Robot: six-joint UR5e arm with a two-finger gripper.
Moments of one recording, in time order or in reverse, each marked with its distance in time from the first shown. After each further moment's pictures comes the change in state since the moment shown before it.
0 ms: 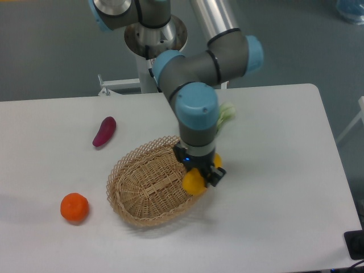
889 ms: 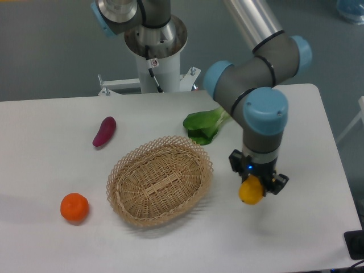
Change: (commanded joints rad) arm 0.166 -0.115 0.233 -0.017 0.003 0.061
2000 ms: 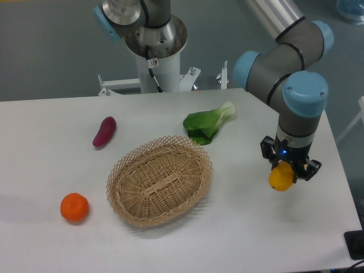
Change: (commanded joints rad) arm 0.173 -0.018 0.017 0.021 -0.015 0.221
